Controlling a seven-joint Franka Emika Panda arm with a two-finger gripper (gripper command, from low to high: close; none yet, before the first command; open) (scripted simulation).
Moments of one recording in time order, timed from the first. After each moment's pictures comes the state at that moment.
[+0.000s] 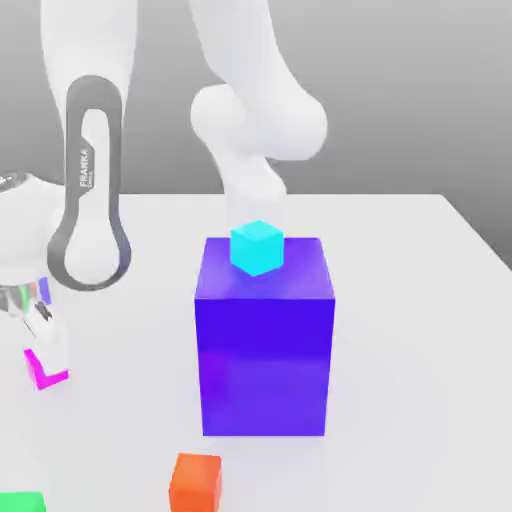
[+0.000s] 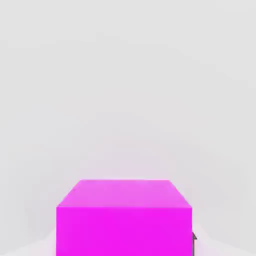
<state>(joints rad) -0.63 0.35 -0.19 -2.63 0.38 2.96 0.50</state>
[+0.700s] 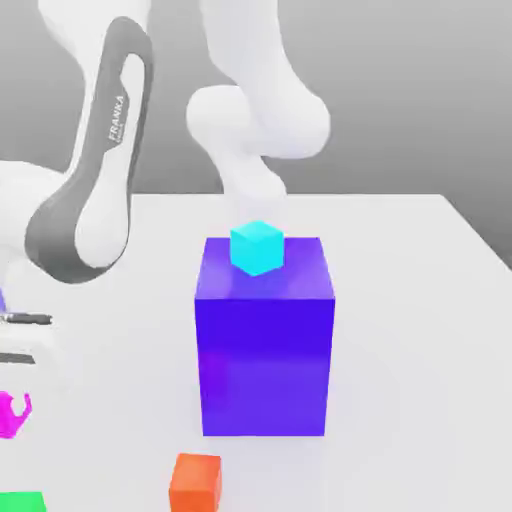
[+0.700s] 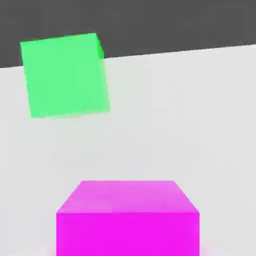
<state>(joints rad) -0.43 0.35 -0.08 -2.17 0.04 2.50 0.14</state>
